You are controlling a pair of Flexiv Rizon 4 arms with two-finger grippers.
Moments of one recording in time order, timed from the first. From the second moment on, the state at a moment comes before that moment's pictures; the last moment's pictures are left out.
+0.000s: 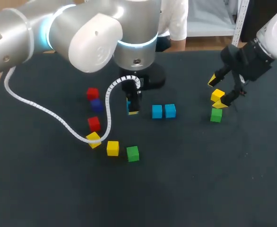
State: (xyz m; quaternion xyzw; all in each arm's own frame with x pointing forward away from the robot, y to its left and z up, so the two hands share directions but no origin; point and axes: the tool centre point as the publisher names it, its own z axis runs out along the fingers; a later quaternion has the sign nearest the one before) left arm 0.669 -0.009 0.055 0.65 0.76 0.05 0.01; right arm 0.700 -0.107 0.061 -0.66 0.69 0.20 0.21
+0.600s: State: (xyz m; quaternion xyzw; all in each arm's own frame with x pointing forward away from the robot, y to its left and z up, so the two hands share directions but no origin) left arm 0.677 -0.011 0.054 0.65 0.76 0.04 -0.01; right arm 0.700 -0.107 0.061 -0.66 0.69 0.20 0.21
